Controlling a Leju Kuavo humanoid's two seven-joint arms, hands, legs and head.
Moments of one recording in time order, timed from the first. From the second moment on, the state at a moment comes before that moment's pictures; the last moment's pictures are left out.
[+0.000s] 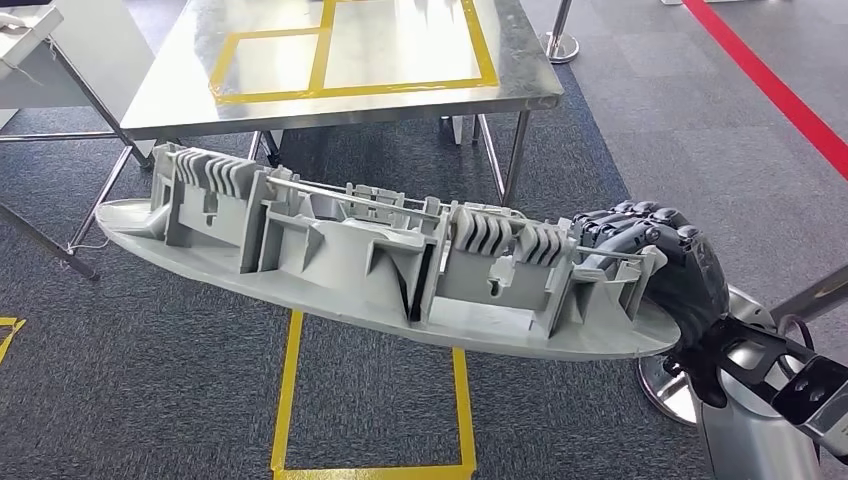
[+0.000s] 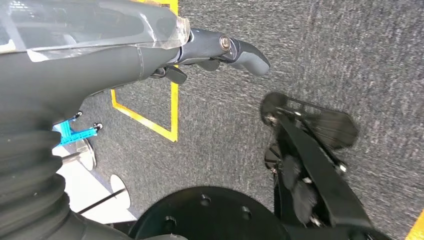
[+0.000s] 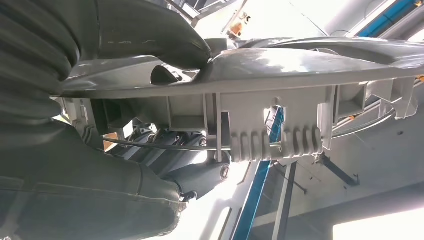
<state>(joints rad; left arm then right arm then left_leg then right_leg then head) -0.09 -0.09 1.37 -0.20 -0.97 -0.06 -0.03 -0.42 -0.25 0.29 -1.91 -0.02 0.44 -0.59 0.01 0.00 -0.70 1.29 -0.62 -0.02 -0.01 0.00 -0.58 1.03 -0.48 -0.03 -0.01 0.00</state>
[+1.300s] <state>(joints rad) -0.09 -0.07 1.35 -0.20 -0.99 -0.06 -0.04 -0.39 -0.26 0.35 -1.90 0.06 0.31 -0.60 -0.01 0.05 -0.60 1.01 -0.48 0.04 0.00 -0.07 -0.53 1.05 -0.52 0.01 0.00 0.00</state>
